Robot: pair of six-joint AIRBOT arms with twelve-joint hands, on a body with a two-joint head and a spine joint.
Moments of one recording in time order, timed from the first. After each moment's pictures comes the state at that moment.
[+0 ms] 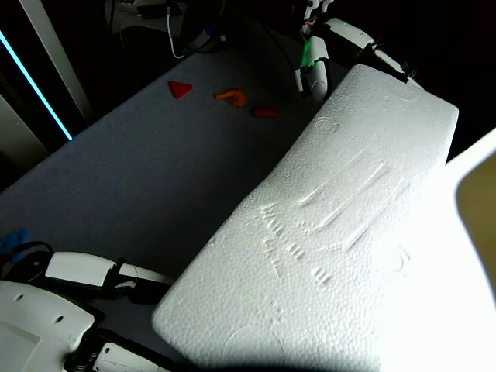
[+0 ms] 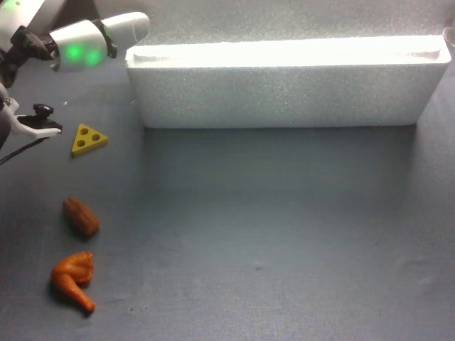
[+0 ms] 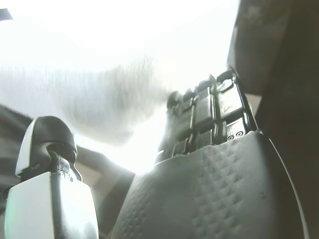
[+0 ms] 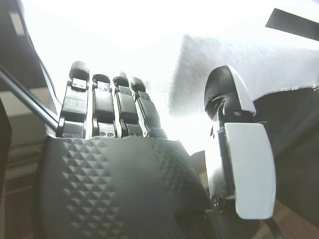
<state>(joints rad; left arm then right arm) 0.61 -1.14 1.42 -0.36 -0.98 0.45 -0.49 -0.93 1.15 0.55 0.99 -1.00</state>
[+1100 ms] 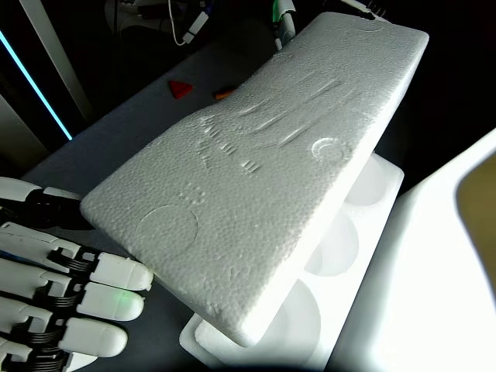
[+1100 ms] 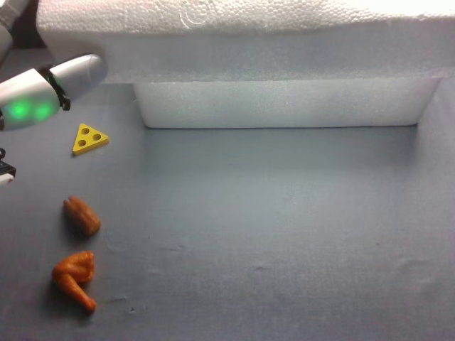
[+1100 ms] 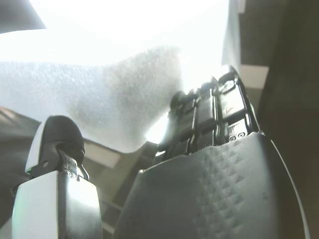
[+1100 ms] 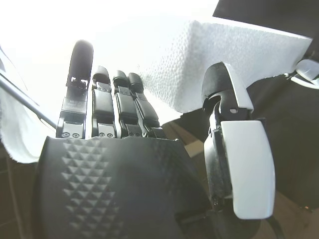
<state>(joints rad) 0.84 -0.95 1.13 -0.35 -1.29 0.51 -0.72 -0.76 0.88 0.41 1.30 -0.96</state>
